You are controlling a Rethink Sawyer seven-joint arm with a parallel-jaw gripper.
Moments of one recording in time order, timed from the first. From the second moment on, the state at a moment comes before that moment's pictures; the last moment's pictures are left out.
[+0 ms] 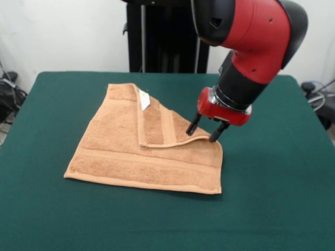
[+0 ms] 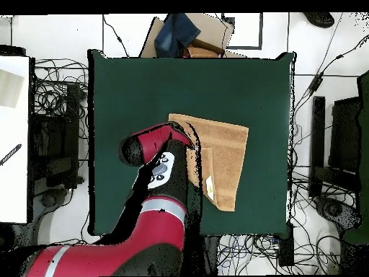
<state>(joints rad) 0.12 -0.36 -0.17 1.39 -0.34 0.63 2.00</state>
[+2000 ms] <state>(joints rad) 0.12 -0.27 -0.22 1.28 -0.34 0.56 2.00</state>
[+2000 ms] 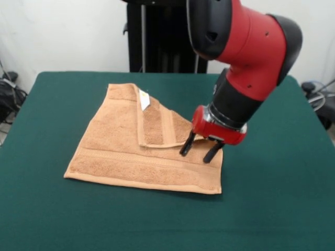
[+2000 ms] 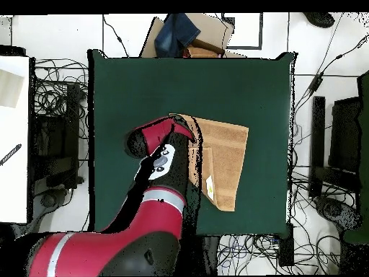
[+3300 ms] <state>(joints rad) 0.11 -0.28 -0.25 1.25 -0.33 0.75 2.00</state>
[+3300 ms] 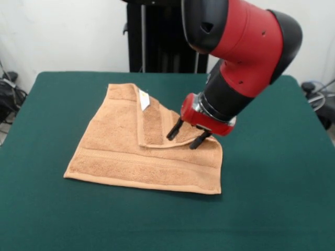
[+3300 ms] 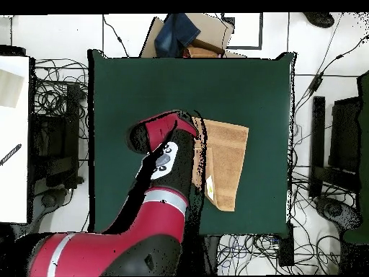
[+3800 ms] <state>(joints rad) 0.08 -0.27 -0.24 1.25 -0.33 0.74 2.00</state>
